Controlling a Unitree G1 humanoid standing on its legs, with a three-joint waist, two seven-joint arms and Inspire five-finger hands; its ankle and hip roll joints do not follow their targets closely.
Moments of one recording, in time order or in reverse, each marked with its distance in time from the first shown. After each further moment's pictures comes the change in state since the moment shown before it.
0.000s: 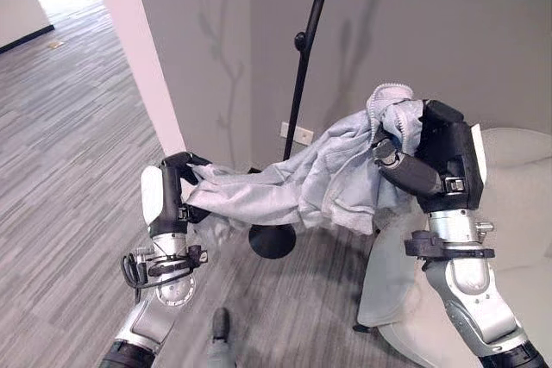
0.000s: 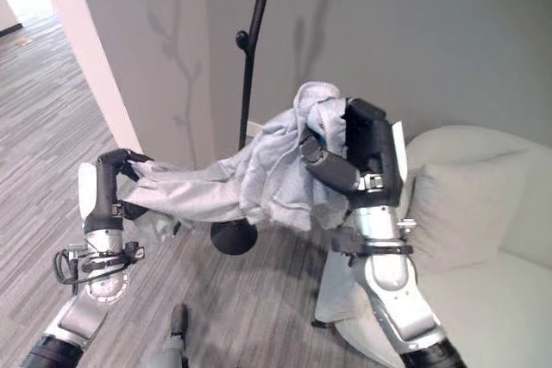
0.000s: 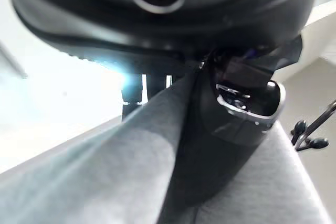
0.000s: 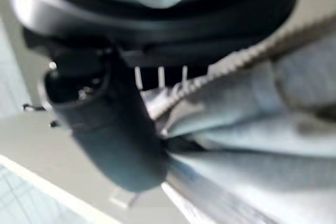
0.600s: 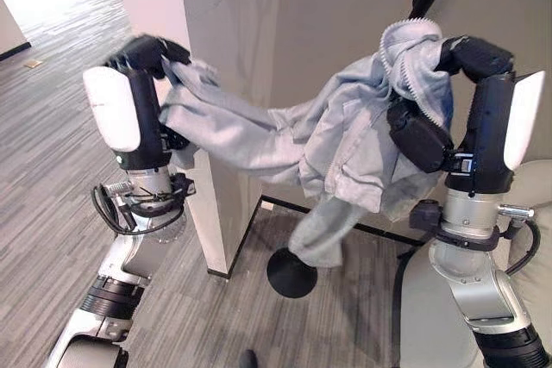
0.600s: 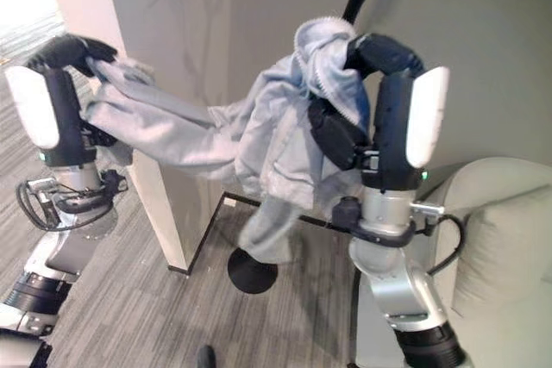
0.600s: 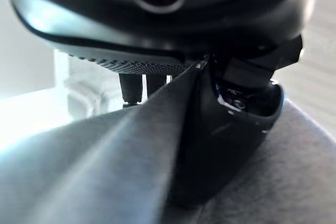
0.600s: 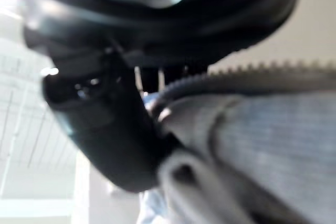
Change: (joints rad) left arm -0.366 0.131 0.061 -0.048 0.220 0.058 0.193; right arm -0.226 0.061 -0.069 -0.062 -0.644 0.156 -0.192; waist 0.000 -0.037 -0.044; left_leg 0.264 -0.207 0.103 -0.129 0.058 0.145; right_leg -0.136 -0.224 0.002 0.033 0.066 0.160
